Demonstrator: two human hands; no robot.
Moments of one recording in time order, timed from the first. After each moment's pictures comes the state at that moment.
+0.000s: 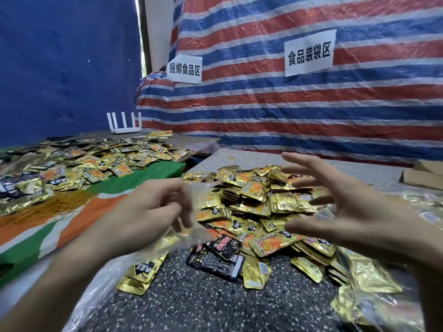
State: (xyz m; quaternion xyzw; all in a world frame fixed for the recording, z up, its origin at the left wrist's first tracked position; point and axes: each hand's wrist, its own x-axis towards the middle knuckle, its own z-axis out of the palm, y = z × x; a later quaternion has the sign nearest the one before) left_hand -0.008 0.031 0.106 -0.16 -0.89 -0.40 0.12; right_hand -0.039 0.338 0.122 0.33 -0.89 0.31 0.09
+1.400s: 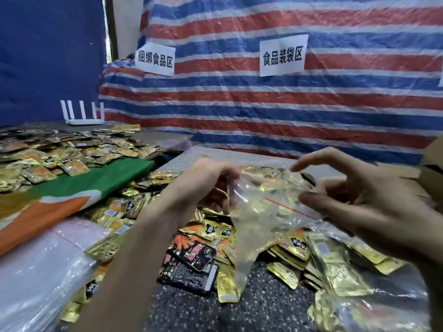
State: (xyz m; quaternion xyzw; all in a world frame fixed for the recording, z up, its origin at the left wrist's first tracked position) left_hand -0.108 0.116 0.108 -0.17 -0.73 -0.67 -0.03; right_hand -0.034 0.352 0.136 0.29 -0.86 0.41 0.11
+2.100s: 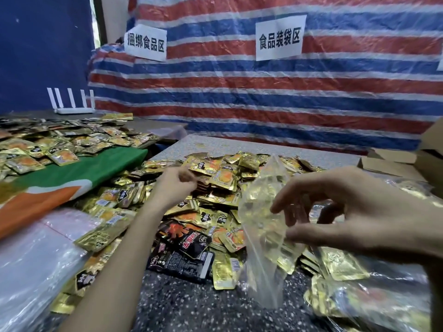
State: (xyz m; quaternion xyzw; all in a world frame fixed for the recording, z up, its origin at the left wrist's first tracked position) left_hand -0.202 0.074 0.023 -0.02 -0.88 -0.45 0.11; right_hand -0.039 0.347 0.130 0.35 -0.90 0.28 0.00
